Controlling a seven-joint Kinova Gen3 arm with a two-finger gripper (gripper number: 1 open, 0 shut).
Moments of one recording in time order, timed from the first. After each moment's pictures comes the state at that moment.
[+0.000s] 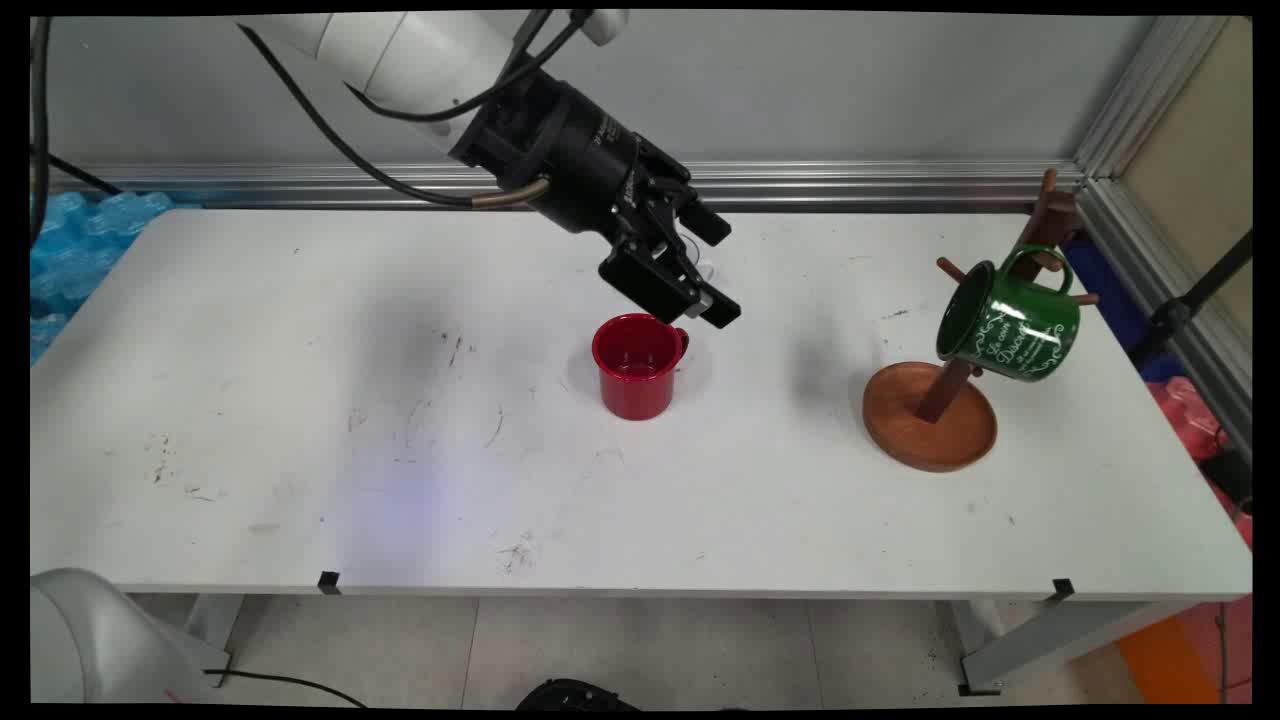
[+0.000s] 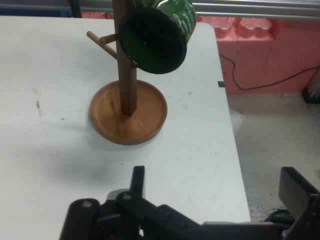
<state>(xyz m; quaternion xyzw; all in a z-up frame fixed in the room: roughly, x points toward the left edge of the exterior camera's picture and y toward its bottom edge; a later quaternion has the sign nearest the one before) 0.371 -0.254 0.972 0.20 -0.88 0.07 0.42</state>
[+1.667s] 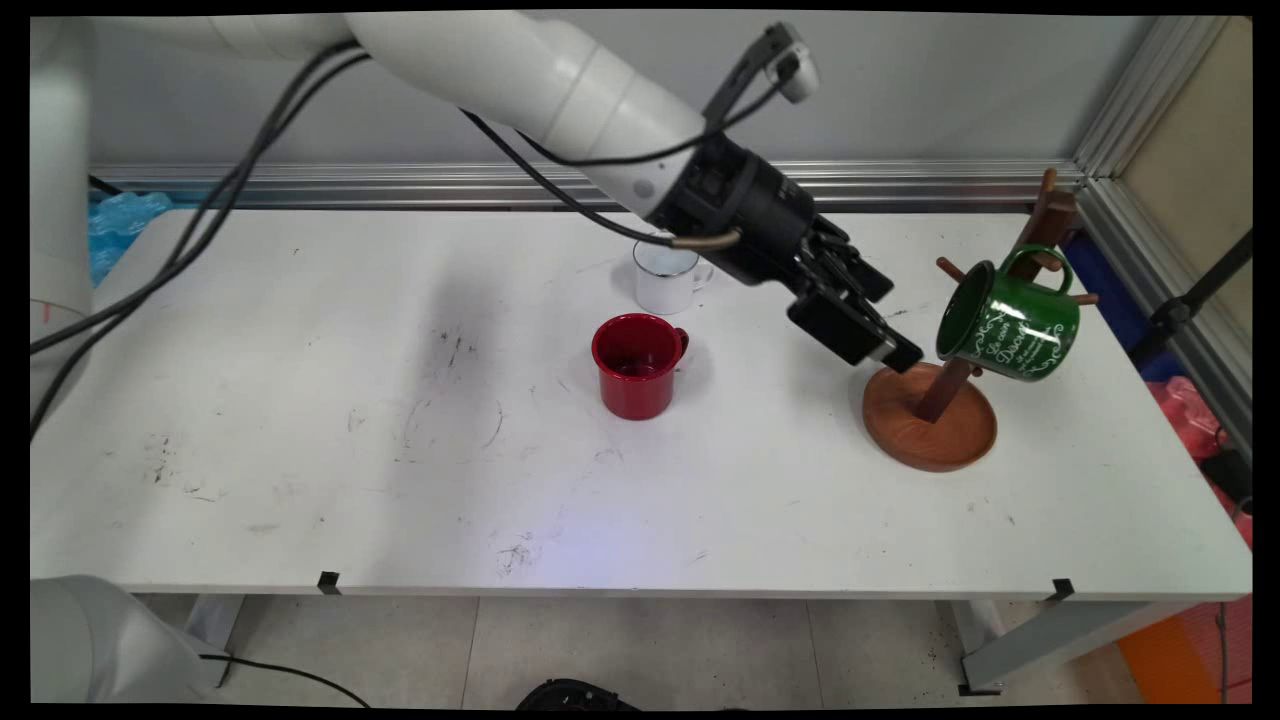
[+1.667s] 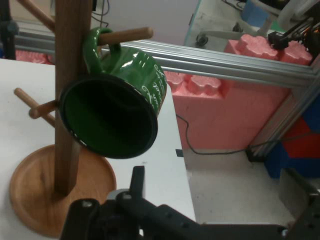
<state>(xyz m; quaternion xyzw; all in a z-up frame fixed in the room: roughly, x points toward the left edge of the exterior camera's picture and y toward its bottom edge) 0.276 -0.318 0.908 0.20 -0.84 -0.02 0.50</state>
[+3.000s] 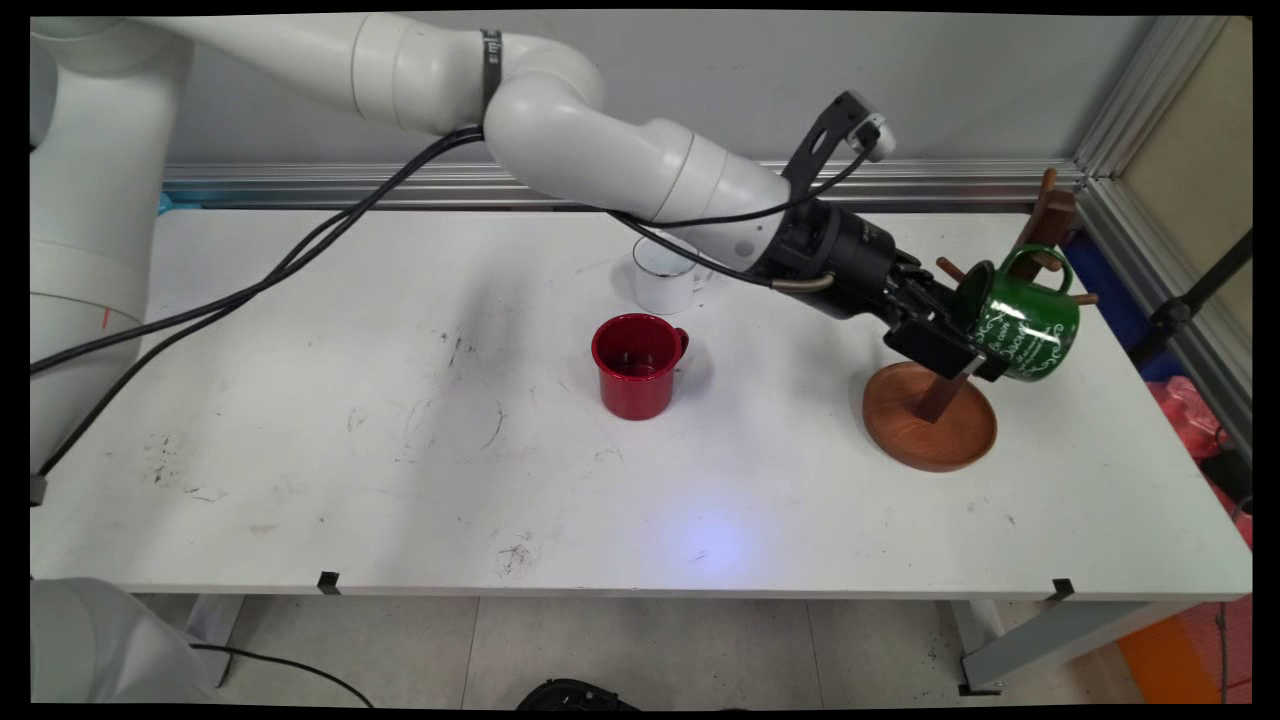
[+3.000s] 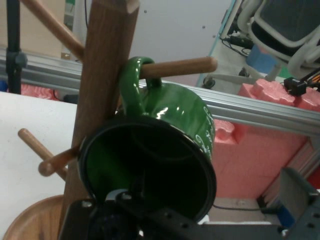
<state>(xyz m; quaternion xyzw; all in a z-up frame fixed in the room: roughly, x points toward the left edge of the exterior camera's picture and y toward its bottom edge) 0.223 -0.357 0.847 0.22 -0.81 -0.01 0.55</state>
